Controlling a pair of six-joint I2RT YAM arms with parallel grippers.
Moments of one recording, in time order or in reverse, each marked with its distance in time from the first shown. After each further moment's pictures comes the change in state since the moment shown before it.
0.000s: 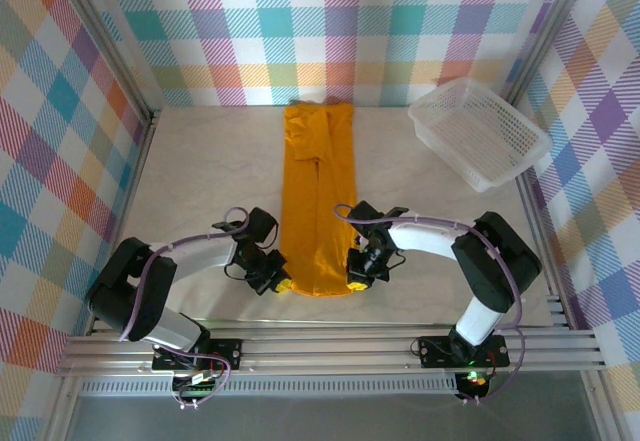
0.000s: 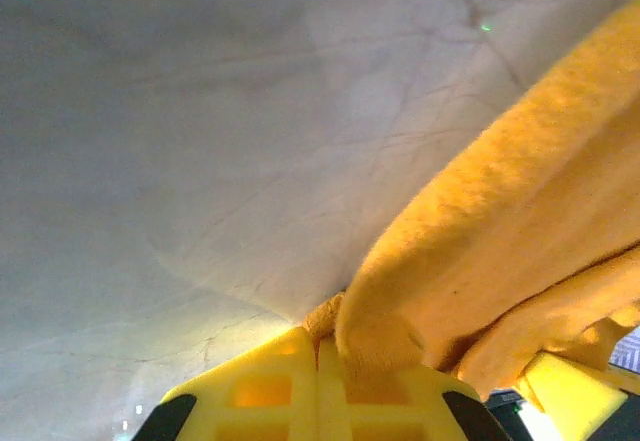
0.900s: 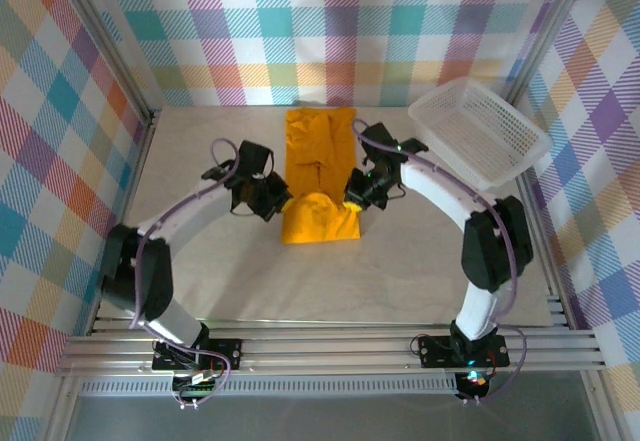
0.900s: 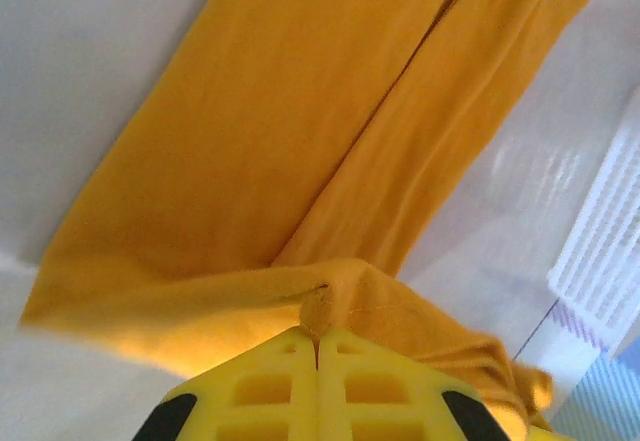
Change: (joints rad) left arm 0.161 0.158 0.550 -0.017 -0.216 0.054; right arm -0.251 0.169 0.647 -0.223 0.095 -0.020
